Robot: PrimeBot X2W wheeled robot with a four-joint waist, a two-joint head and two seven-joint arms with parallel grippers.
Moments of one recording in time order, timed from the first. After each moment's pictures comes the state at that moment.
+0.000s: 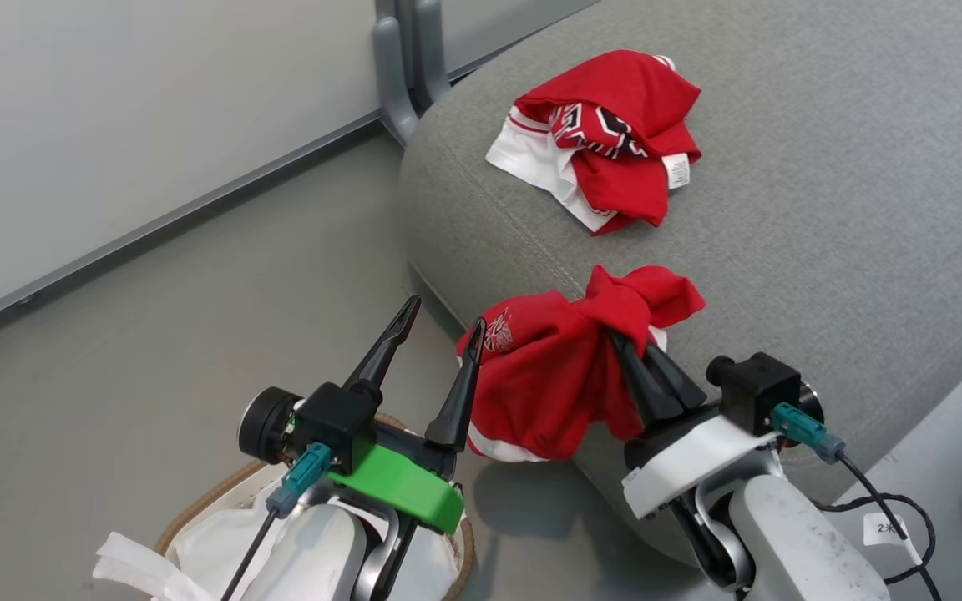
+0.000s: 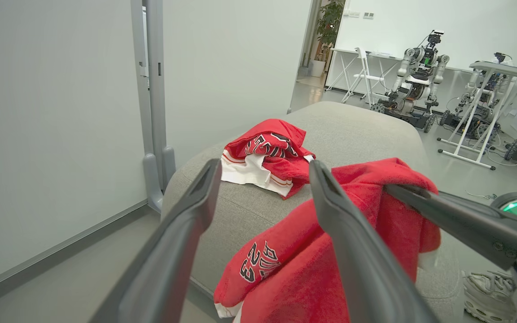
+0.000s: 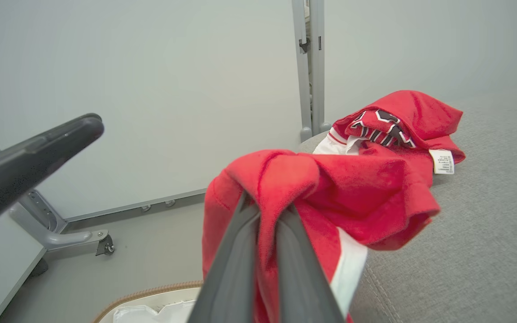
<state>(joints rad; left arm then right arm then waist) -0.27 0.05 -0.47 0.24 -0.28 -0.11 -0.26 -0.30 -0.05 0.38 0.27 0.34 0.13 -0.26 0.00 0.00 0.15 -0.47</state>
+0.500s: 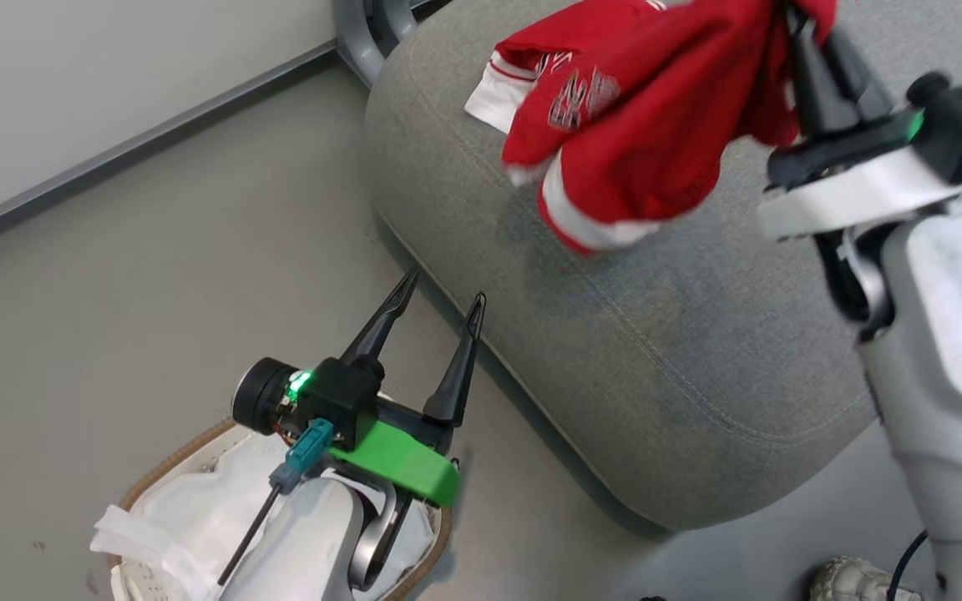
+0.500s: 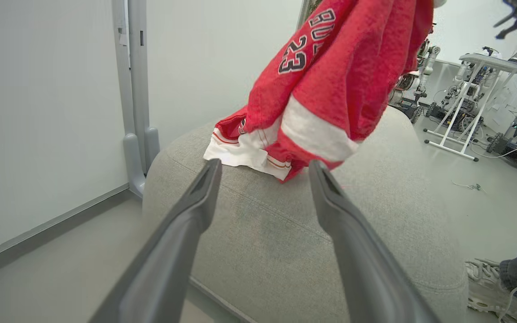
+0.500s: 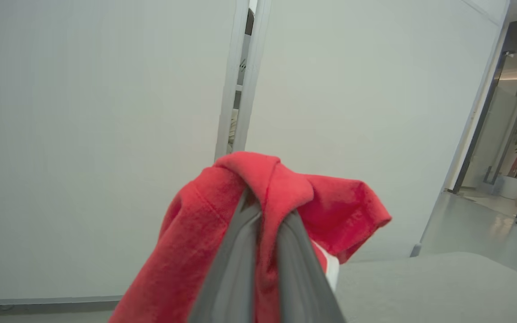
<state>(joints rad) -0.33 0.05 -0.47 0.26 -0.24 -0.12 -0.26 -0.70 -0.17 0.17 0.21 0.24 0.13 -0.26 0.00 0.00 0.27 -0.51</state>
